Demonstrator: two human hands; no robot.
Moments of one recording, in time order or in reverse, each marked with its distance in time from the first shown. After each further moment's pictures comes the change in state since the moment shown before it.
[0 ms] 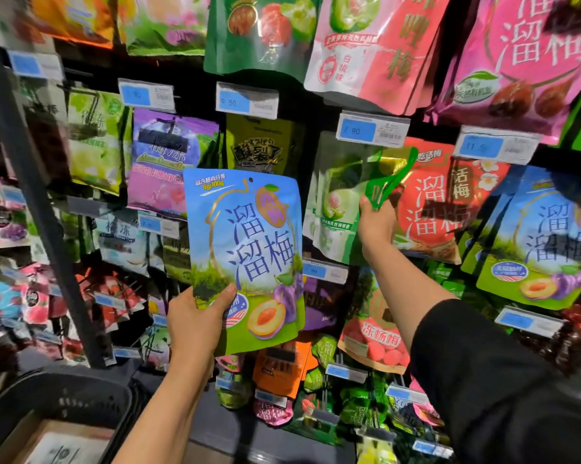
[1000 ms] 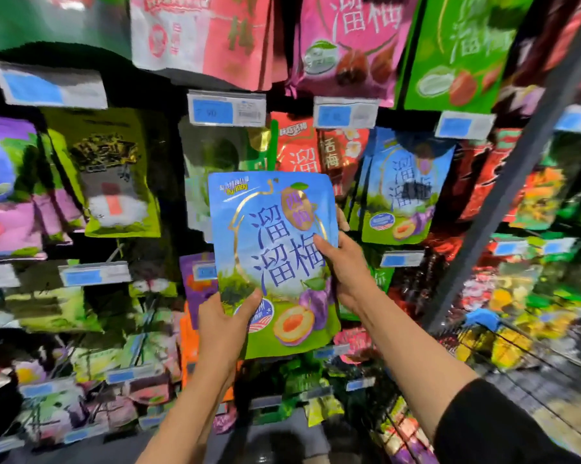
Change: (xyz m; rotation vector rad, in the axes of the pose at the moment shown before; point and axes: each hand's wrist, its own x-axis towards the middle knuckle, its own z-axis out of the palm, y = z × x) left_hand -0.050 -0.008 0.138 0.002 -0.526 -0.019; right_hand -0.050 0.072 -0.136 0.486 -0.207 0.166
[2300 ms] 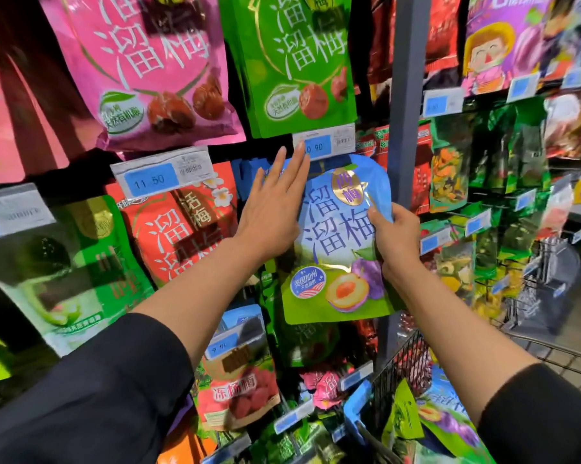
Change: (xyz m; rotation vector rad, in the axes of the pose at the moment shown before) left_hand 0.133 0.134 0.285 1.150 -0.505 1.109; right_hand 0.081 -0.084 -0.224 -0.192 0.721 -0.342
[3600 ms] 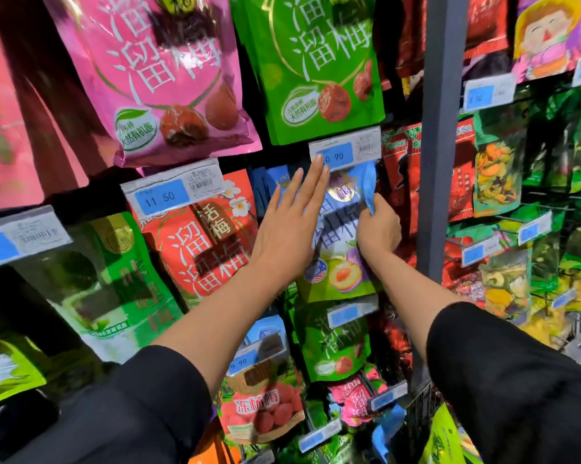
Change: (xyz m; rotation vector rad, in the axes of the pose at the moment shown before) left_hand -0.001 -0.008 0.027 0.061 0.104 0.036; right_hand 0.052 0.041 0.077 -0.528 0.050 -0.053
